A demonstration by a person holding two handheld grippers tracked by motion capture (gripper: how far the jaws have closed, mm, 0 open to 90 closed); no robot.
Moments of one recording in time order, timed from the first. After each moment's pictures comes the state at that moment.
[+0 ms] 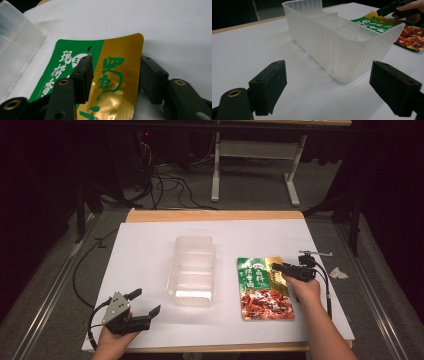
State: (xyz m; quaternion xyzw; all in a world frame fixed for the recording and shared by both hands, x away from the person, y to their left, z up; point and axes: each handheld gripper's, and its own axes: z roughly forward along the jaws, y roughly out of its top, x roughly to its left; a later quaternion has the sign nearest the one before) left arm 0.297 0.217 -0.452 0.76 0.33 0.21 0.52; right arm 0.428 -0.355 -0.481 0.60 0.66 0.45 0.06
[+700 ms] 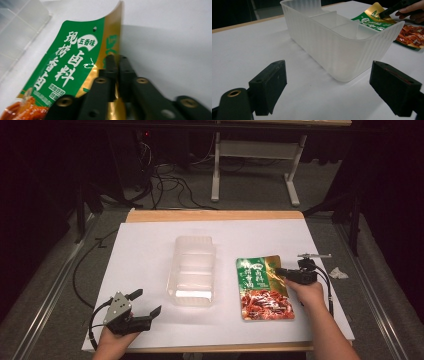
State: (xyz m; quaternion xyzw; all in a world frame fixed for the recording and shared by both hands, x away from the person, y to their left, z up) left arm 0.297 0.215 -0.453 0.76 0.33 0.21 0.51; right arm 0.417 -0.356 -0.480 0.56 0.71 0.43 0.06
